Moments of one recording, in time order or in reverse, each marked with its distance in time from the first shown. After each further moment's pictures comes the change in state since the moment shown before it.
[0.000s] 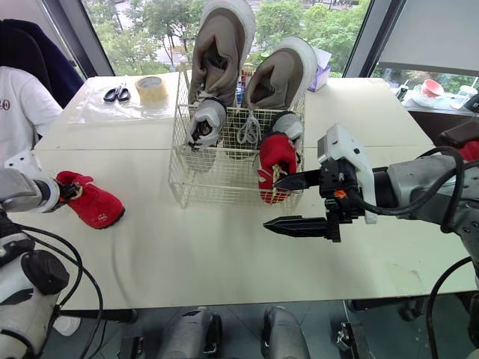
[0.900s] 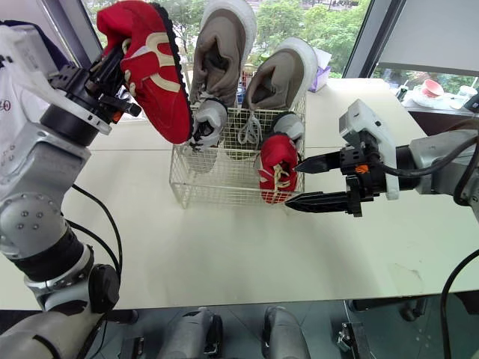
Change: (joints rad) left arm 0.092 -0.340 -0.351 -0.940 -0.242 -0.726 -0.527; right arm -0.100 -0.096 0.088 0.193 -0.197 -0.033 0.225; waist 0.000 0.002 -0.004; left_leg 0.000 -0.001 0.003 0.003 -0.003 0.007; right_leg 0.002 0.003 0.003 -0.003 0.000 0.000
